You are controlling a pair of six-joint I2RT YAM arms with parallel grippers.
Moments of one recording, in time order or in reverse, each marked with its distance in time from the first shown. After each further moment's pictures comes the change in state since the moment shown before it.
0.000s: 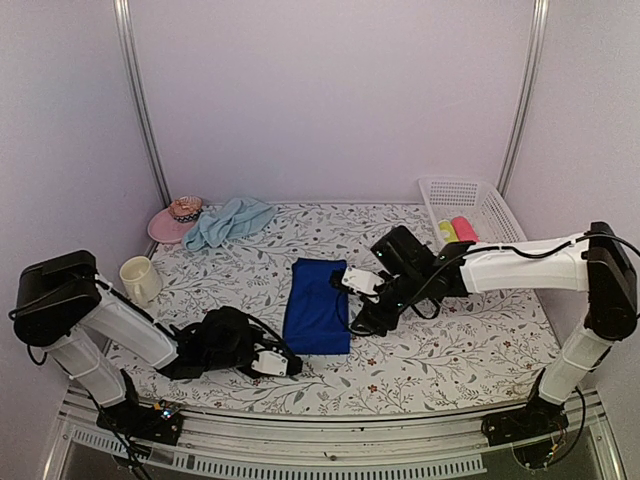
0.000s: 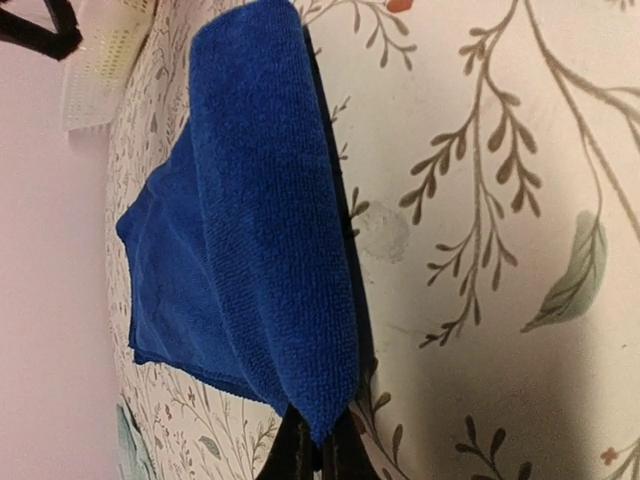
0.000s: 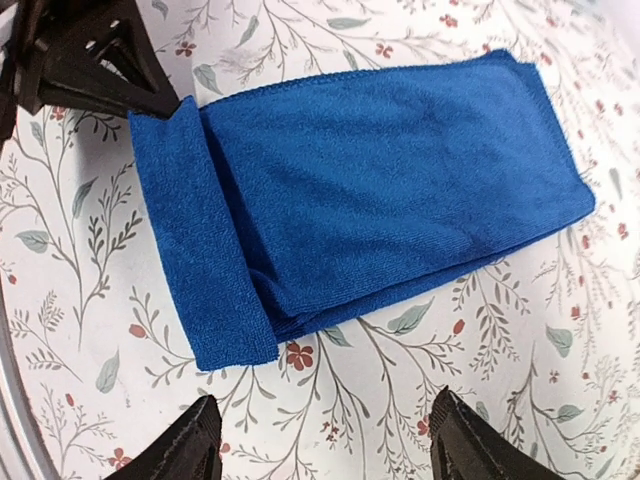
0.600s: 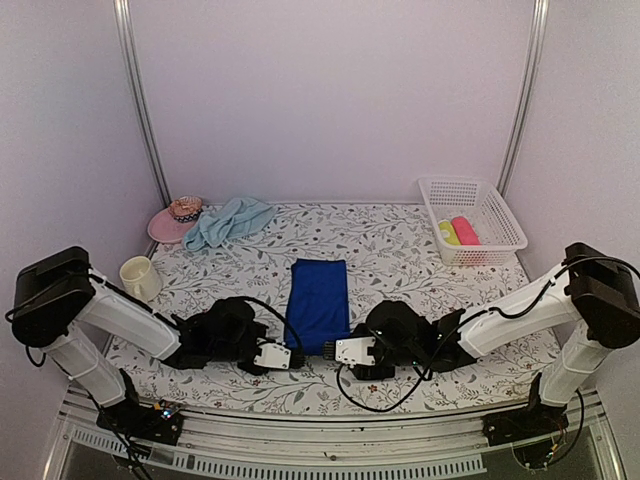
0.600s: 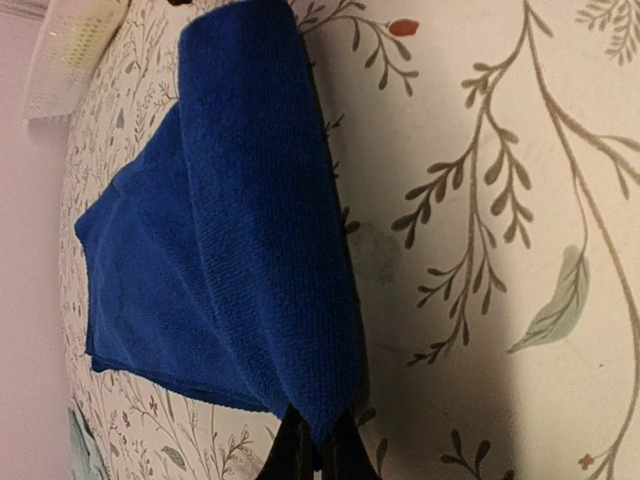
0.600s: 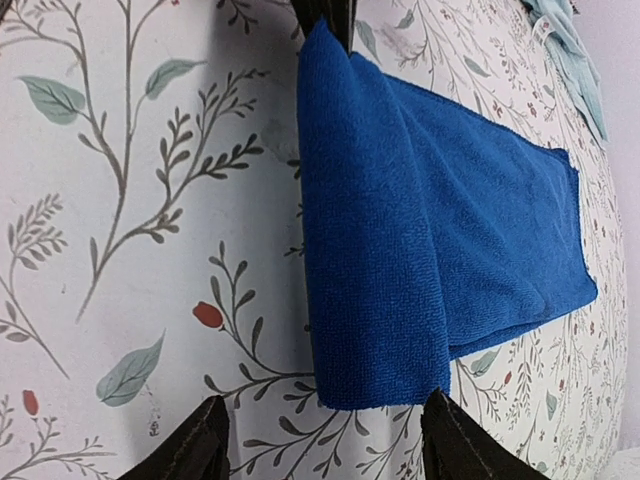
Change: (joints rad) left arm 0.039 -0.019 0.084 -0.197 0.098 -0.092; right arm 0.255 -0.050 -0.414 0.543 0.286 -0.261
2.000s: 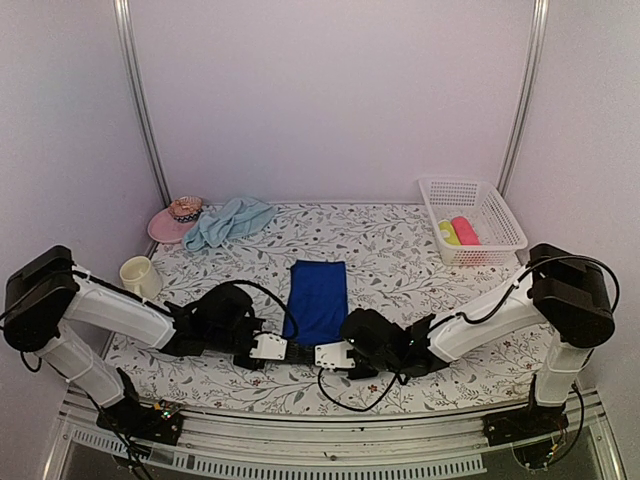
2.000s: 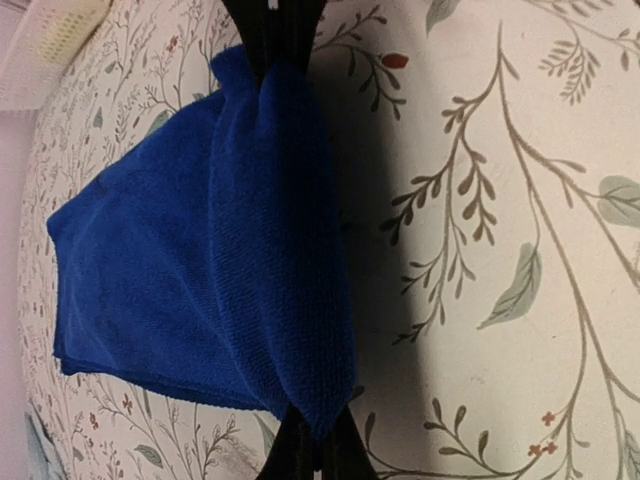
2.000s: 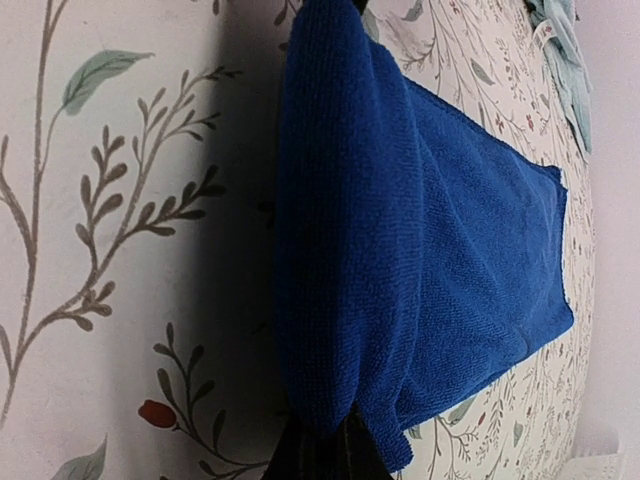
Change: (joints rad) left arm 0.061 -0.059 0.065 -0.202 0.135 -0.048; right arm 0.052 0.188 0.126 0.029 0.164 -0.069
